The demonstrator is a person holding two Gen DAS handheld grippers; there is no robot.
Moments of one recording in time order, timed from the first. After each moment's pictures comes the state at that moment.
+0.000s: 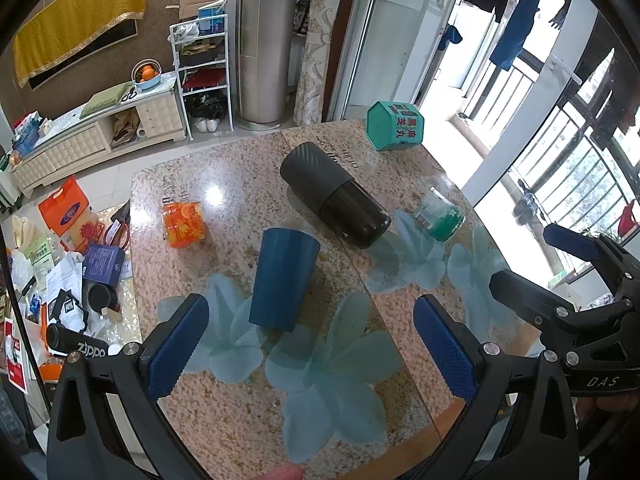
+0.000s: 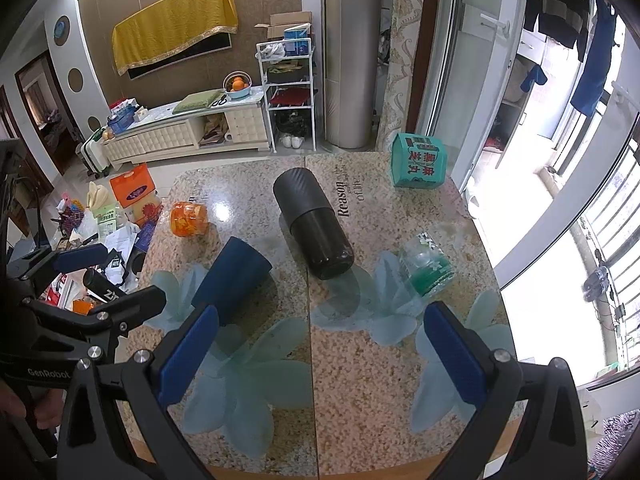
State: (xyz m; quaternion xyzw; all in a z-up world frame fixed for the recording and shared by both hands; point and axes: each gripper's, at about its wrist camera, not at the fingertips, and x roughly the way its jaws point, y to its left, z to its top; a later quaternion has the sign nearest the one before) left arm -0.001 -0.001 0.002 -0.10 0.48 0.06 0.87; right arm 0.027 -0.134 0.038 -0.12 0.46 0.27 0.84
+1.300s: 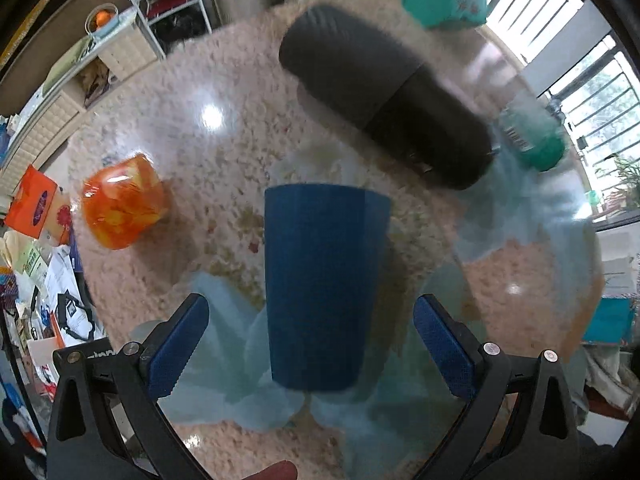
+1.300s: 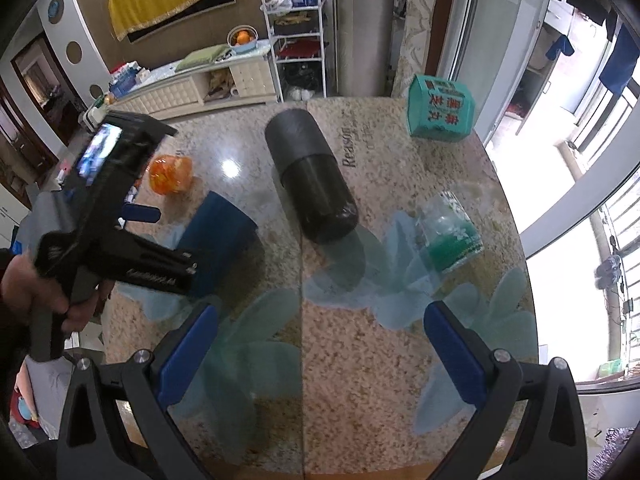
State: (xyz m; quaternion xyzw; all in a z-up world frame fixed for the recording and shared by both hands) left arm 0.112 0.037 -0.151 -0.05 0.65 0.03 0.76; right arm 0.065 -0.139 -0.018 -0.14 0.53 0.28 0.78
